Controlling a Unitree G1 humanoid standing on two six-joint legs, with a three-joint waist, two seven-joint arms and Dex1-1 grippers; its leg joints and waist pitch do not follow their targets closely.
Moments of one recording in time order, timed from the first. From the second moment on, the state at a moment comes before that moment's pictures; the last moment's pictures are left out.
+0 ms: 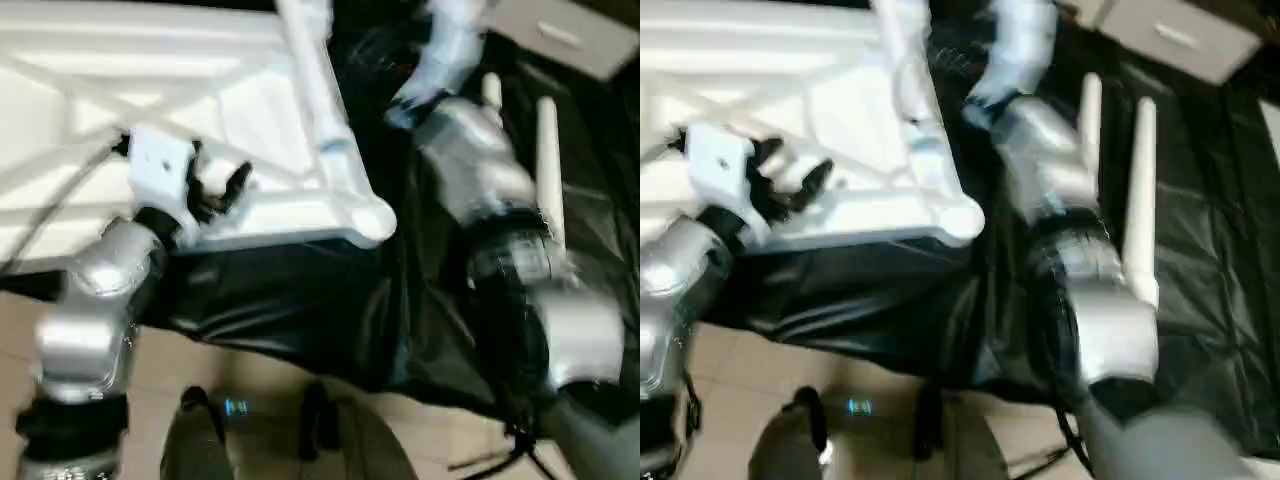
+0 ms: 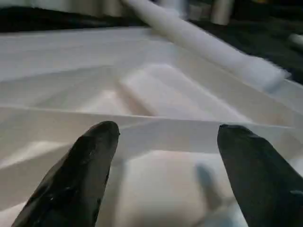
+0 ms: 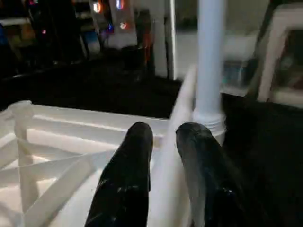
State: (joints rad) left arm -0.32 0.30 0.09 -0.26 -0.11 0.47 -0.24; right arm -0.93 -0.09 -0.27 0.59 0.23 0.07 0.60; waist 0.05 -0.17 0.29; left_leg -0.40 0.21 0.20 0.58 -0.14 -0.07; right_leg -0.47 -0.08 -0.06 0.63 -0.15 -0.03
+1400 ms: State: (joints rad) left arm -0.15 0.22 -0.02 -0.31 -0.15 0.32 -0.32; right arm -0.34 -0.12 -0.20 -0.17 0.13 0.56 0.20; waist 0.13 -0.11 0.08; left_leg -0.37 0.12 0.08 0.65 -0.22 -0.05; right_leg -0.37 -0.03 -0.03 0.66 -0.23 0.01
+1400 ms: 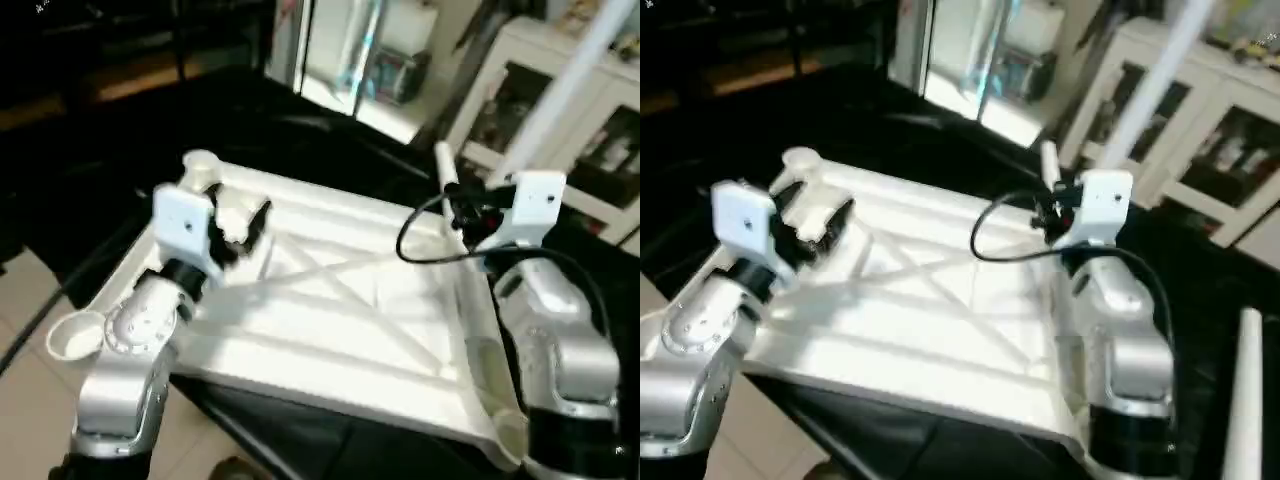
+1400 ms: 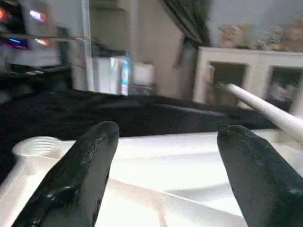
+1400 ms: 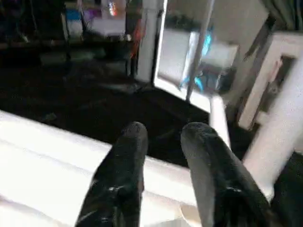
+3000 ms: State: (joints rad) left arm -0.25 0.43 -0.19 -0.36 -0.28 0.49 -0.71; right arm -0.96 -0.31 -0.12 1.14 0.06 0.65 0.35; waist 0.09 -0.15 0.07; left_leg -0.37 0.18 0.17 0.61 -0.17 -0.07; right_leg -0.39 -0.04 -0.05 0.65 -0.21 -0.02
